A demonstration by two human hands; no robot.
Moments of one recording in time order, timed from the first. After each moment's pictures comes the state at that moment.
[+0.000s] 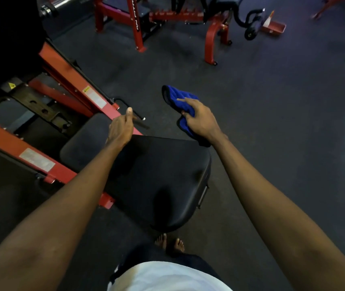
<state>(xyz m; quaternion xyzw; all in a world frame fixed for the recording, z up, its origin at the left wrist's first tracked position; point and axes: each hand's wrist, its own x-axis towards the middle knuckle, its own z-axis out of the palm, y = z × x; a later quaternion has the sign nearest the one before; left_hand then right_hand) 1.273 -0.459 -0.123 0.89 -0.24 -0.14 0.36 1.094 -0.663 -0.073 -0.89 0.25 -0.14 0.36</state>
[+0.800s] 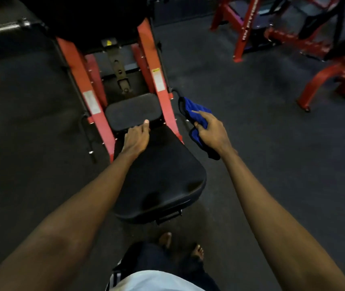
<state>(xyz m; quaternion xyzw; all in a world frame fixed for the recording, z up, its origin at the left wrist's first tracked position) 1.150 -0.591 -0.157 0.95 0.09 -0.07 0.30 1.122 -0.856 -0.108 -0.91 0.00 -0.01 0.42</state>
